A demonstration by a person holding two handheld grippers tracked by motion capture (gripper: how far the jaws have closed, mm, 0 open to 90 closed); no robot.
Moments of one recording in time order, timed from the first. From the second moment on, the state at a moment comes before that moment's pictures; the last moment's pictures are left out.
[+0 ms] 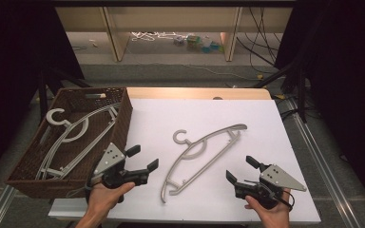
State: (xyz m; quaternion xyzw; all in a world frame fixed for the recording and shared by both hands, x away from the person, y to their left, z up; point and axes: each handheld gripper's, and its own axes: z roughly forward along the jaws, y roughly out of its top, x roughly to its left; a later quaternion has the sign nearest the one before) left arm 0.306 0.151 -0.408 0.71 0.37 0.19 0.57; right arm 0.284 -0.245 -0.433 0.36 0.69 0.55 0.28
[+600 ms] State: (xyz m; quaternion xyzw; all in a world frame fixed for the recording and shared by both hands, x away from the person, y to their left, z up) left arm 0.294 0.105 -0.430 0.74 0.36 0.18 0.54; right arm 0.282 -0.240 -0.431 0.36 0.69 0.56 0.28
